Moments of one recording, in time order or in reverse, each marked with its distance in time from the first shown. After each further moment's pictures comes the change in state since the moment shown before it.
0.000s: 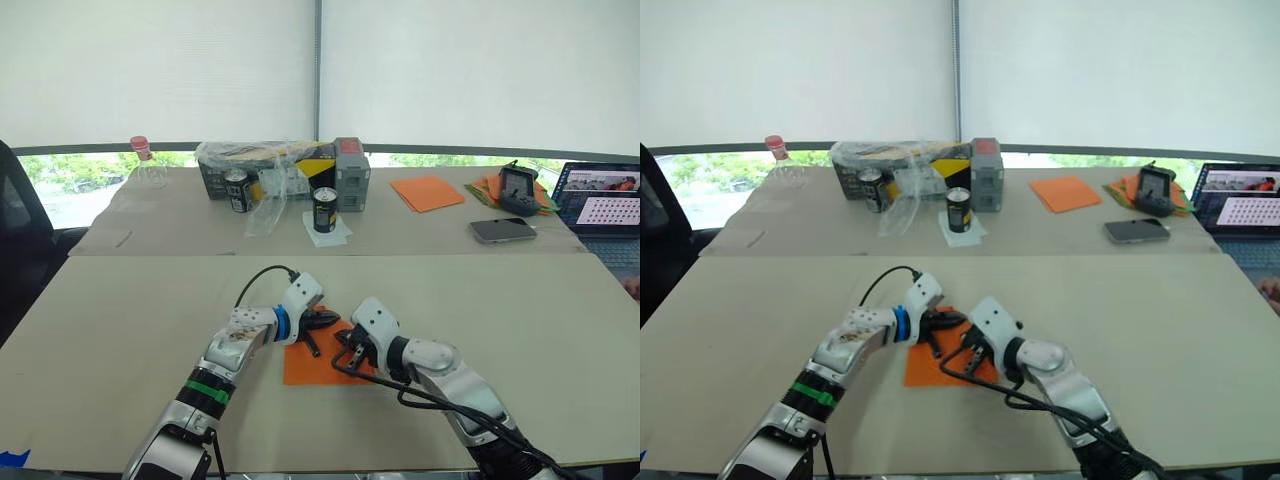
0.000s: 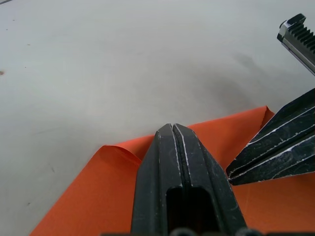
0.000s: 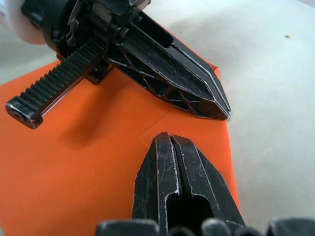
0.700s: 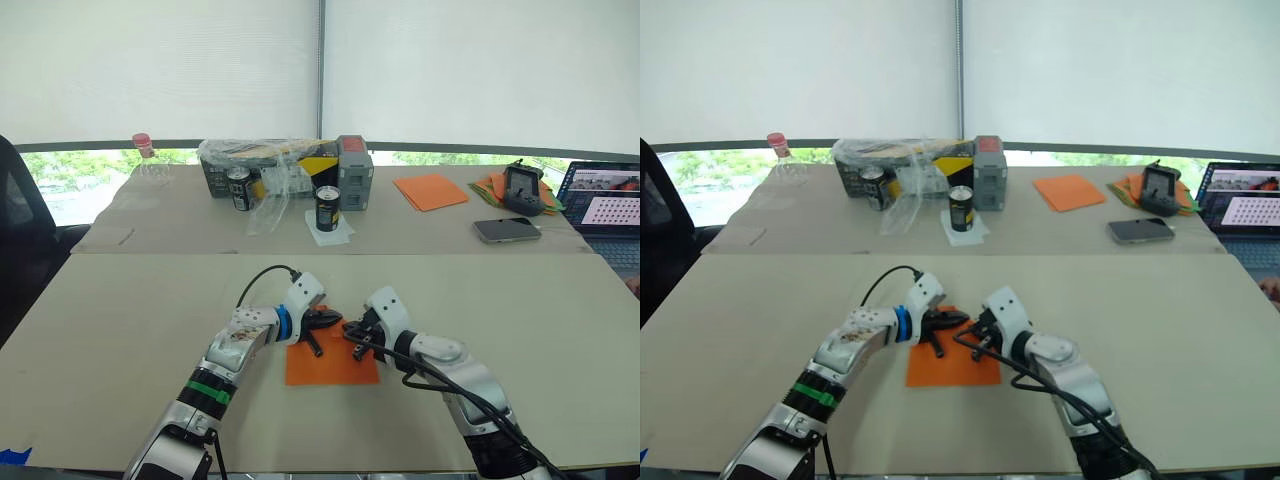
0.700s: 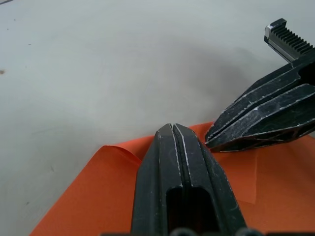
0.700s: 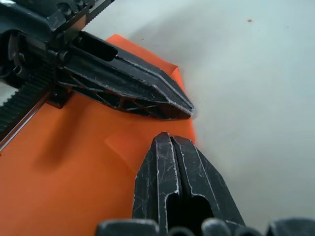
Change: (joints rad) left arm 0.001 -0.008 -0.003 -0.009 -0.006 -0.001 0.008; right arm 0.010 0.078 -0.155 -0.005 0.060 0.087 -0.002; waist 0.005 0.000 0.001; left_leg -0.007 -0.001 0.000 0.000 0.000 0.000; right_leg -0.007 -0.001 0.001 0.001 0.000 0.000
